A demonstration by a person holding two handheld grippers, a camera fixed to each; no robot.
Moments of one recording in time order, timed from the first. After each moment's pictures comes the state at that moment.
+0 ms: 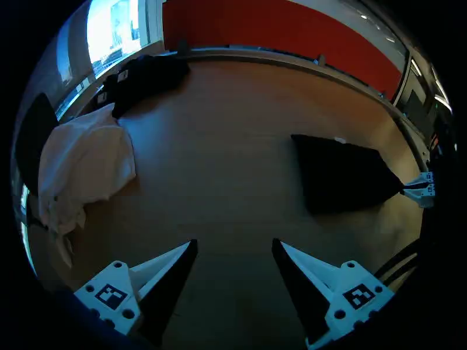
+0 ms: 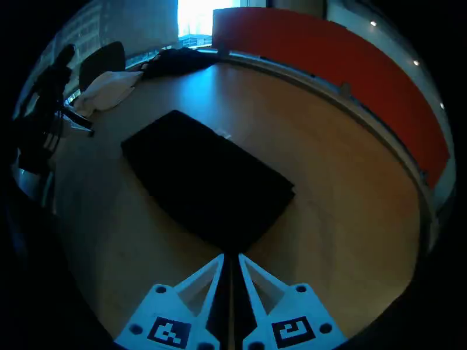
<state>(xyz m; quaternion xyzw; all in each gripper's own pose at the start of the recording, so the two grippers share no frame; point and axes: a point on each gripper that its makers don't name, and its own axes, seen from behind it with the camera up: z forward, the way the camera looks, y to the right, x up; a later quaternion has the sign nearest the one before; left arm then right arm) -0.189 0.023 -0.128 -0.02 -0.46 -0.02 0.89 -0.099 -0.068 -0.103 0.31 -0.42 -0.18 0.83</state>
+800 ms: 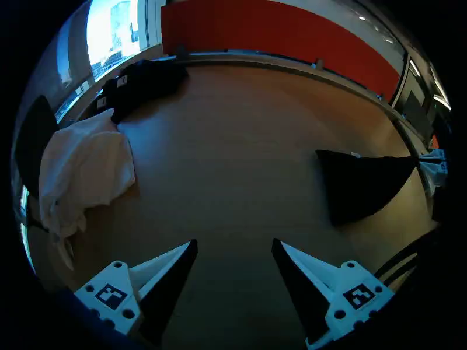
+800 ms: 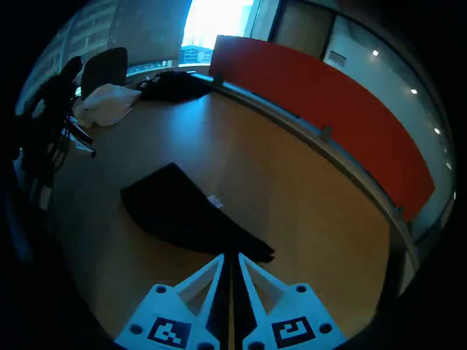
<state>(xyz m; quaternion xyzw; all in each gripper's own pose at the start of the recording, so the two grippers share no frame) -0.180 0.028 -0.125 -0.02 -0.45 -0.02 0.89 -0.012 -0.060 -0.067 0.29 -0.34 -0.23 0.86</state>
